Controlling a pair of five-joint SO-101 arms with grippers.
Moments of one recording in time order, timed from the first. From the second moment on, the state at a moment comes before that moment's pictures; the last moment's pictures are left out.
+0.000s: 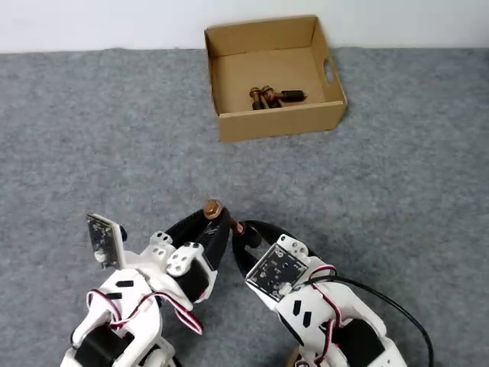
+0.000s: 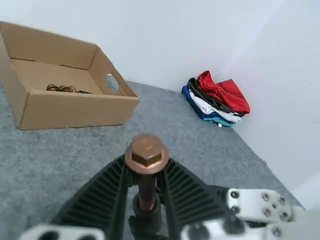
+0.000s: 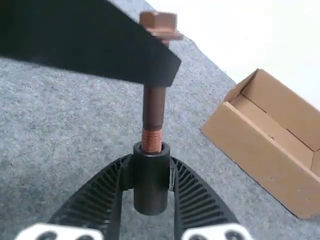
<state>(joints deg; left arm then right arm) 32.9 -103.7 77.3 51.0 39.3 -40.6 -103.3 79.4 52.6 21.3</state>
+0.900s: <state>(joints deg) 35.5 -103.8 78.5 59.4 27.3 -40.4 -103.3 79.5 52.6 23.4</state>
